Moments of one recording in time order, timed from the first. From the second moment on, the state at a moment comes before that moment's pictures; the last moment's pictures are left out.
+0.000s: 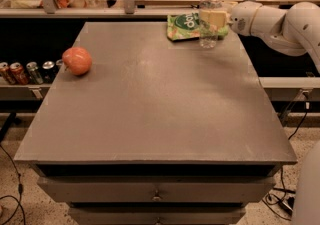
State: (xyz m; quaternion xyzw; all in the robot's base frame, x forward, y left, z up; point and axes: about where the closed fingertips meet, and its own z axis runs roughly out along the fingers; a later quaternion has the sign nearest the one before) arm 0.797 -0.192 0.944 -0.30 0.66 0.25 0.64
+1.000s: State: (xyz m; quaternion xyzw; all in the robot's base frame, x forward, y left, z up) arm 0.805 -0.186 0.933 -0.30 0.65 0.26 0.65
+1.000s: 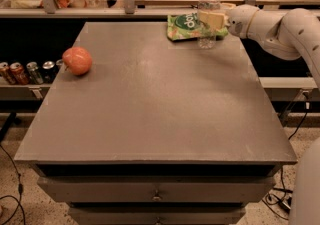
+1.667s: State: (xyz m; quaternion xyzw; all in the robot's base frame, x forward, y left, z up) arm 0.804 -0.185 0.935 -0.30 0.64 0.26 0.65
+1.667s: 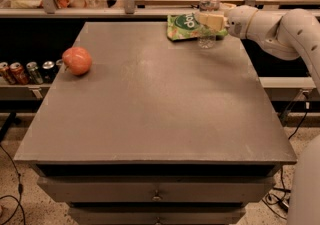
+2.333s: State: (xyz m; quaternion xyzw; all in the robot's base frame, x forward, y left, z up) arm 0.802 -0.186 0.937 -0.31 0.64 0.26 0.65
